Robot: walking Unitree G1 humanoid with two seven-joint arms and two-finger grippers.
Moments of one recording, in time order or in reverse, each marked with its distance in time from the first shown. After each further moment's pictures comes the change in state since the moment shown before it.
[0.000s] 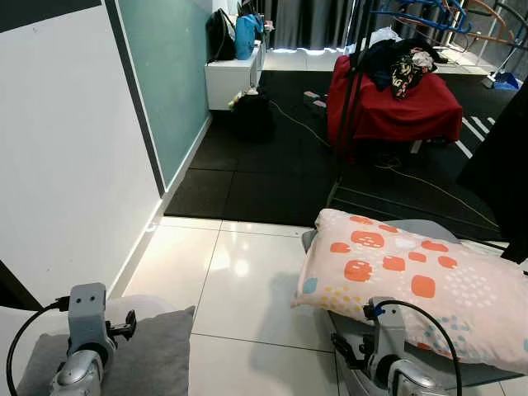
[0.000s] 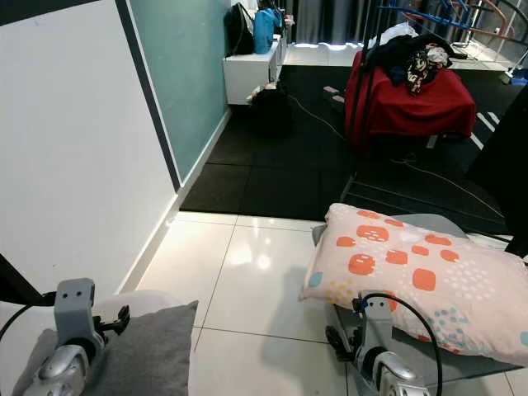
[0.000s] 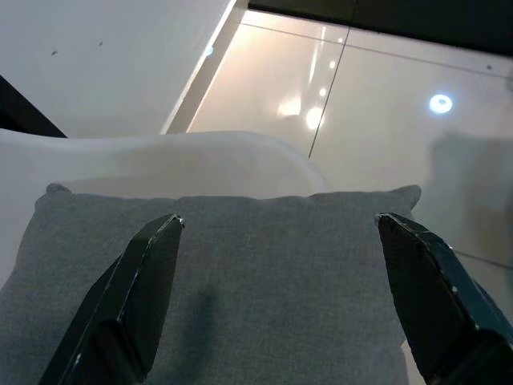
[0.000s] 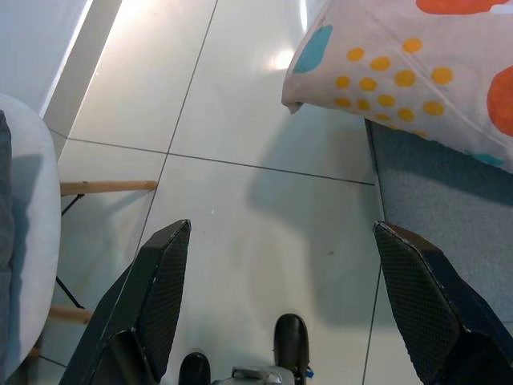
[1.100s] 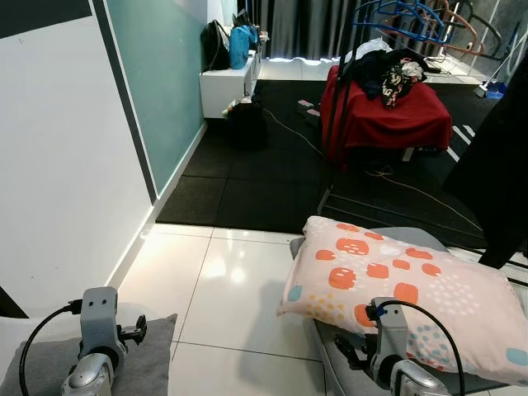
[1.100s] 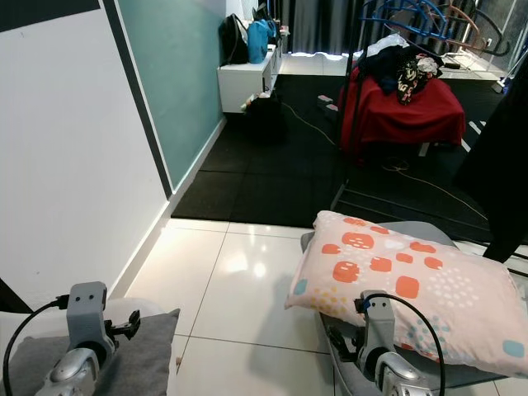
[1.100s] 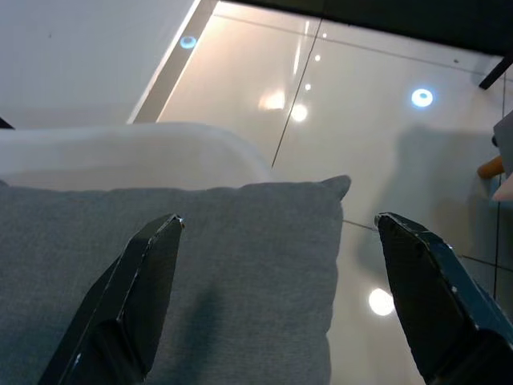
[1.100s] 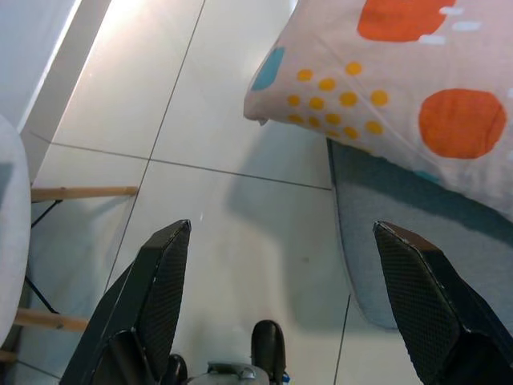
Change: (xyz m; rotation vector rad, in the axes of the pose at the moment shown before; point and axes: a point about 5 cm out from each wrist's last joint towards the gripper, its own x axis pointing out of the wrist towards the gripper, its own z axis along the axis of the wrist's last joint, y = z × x) left arm -0.003 -0.012 -0.006 -0.010 0.031 -0.018; right arm -0.001 -0.002 -0.001 -0.002 0.005 -0.003
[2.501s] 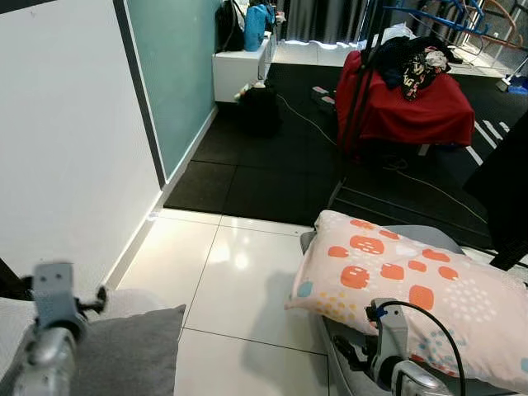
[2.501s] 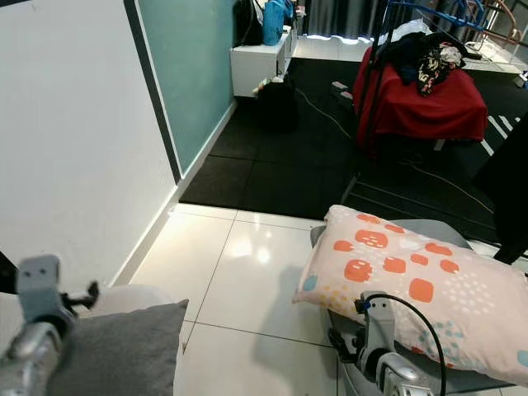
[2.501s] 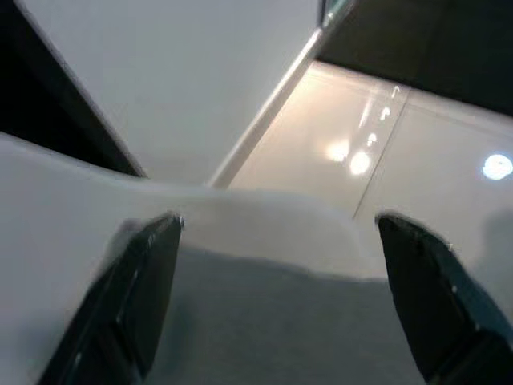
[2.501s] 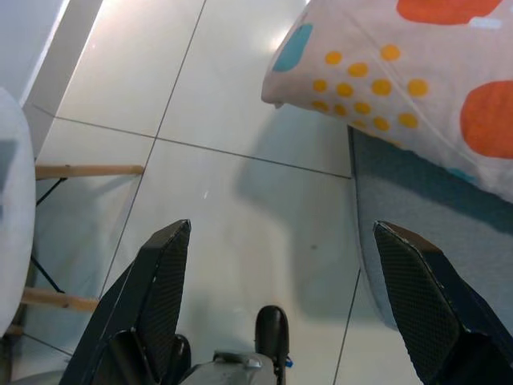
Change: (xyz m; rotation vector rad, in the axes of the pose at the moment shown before) left arm 0.006 0.063 0.062 -0.014 -0.152 0.186; right arm 0.000 -0.002 -0.002 0.002 0.016 0.009
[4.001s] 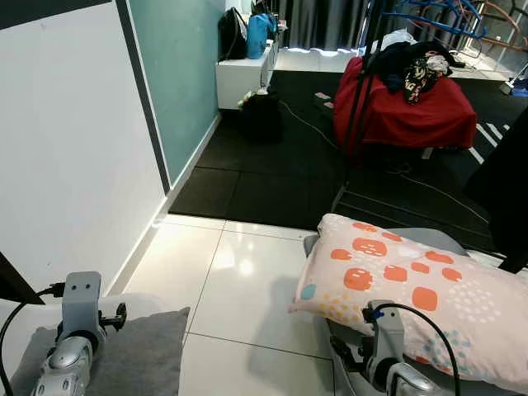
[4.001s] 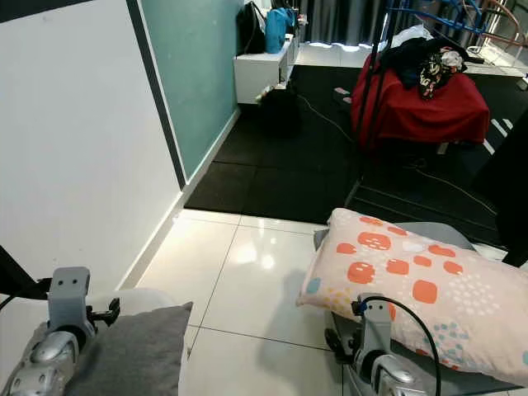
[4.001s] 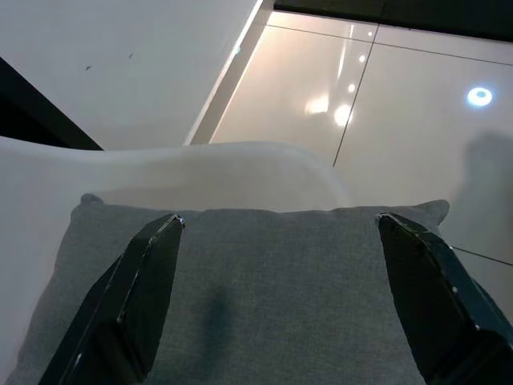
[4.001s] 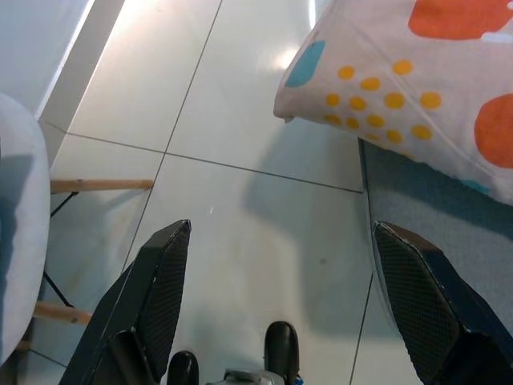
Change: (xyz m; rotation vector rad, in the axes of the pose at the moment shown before) left arm -0.006 -0.035 -0.037 0.105 0.112 -0.141; right arm 0.002 0.006 -0.002 0.005 -0.023 -0.006
